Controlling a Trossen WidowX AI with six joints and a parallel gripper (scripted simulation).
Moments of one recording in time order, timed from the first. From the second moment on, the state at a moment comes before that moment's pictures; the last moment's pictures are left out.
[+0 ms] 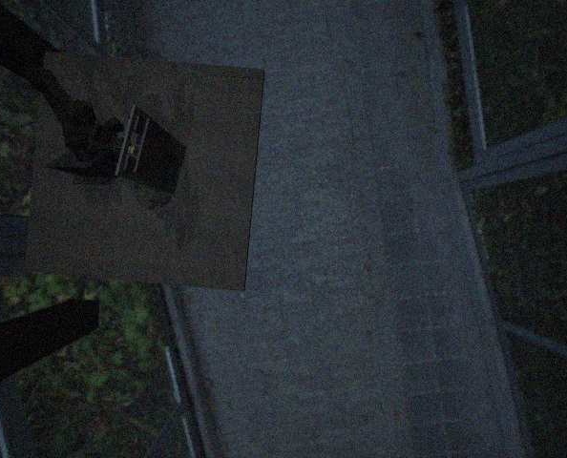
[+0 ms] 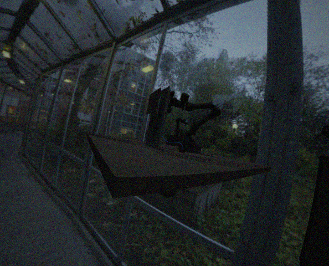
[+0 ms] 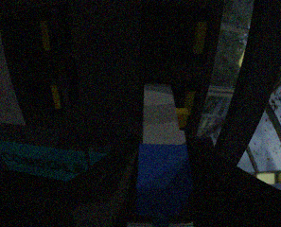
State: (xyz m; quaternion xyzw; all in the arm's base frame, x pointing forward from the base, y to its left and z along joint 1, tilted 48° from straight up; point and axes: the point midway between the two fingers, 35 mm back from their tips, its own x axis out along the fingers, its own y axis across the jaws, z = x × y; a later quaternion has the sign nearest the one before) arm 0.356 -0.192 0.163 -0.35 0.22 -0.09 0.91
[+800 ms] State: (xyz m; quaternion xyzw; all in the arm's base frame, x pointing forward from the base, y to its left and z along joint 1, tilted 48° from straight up) arm 0.340 -0.187 0.167 -0.35 0.22 -0.09 0.91
